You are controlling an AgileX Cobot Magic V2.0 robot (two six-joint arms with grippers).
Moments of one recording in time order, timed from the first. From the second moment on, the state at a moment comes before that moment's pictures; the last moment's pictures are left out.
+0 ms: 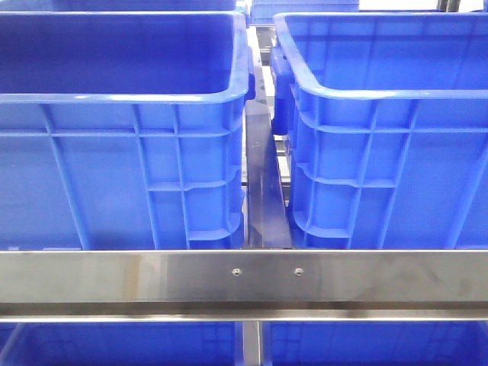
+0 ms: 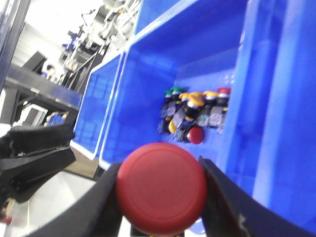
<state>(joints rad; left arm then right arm) -0.53 1.17 -1.31 0.20 0.93 -0.21 0.03 1.22 -0.90 1.49 0.87 -0.75</state>
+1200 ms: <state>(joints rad) -0.17 0.73 -0.94 0.20 0.88 -0.25 0.02 1.34 -0.98 1.53 0.17 -1.18</state>
